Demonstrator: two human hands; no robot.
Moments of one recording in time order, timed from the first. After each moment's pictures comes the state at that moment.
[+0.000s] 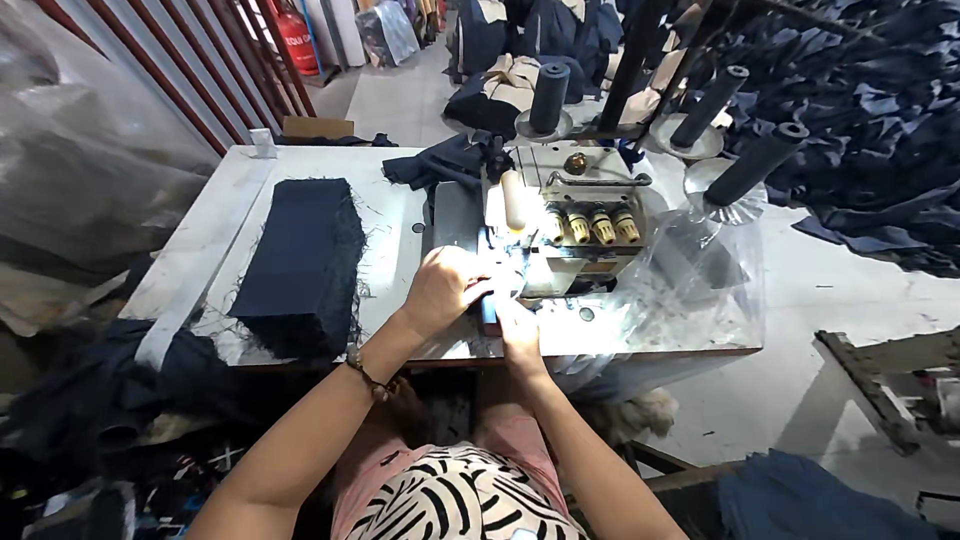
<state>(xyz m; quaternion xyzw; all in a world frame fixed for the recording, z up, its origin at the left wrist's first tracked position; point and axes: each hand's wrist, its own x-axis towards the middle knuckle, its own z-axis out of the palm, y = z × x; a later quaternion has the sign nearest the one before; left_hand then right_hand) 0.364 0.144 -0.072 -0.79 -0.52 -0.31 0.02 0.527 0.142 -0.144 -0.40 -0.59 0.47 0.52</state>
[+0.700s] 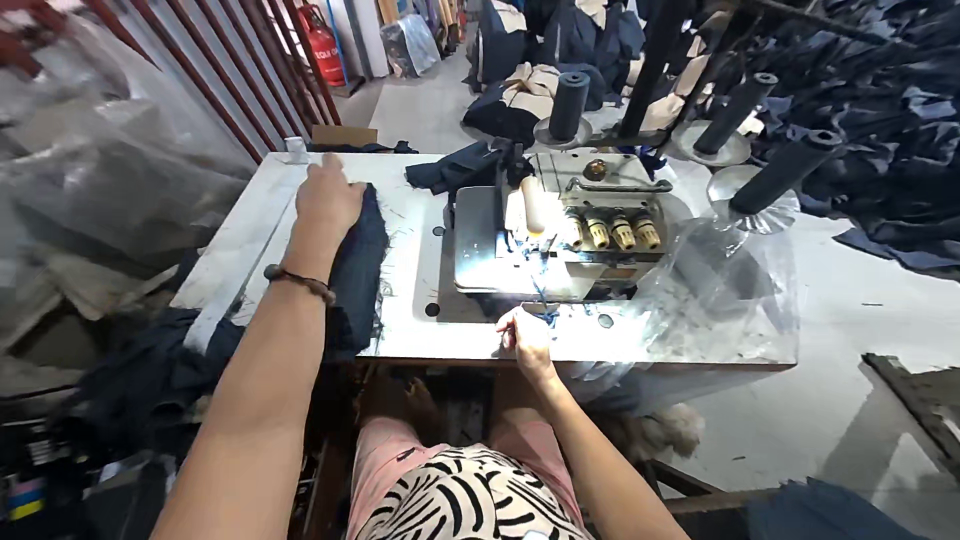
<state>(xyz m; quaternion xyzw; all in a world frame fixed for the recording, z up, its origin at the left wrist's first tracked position) 0.220 0.175 0.025 -0.49 -0.85 -0.20 -0.05 0.525 0.146 -0.167 -0.29 -0.59 0.55 0.51</state>
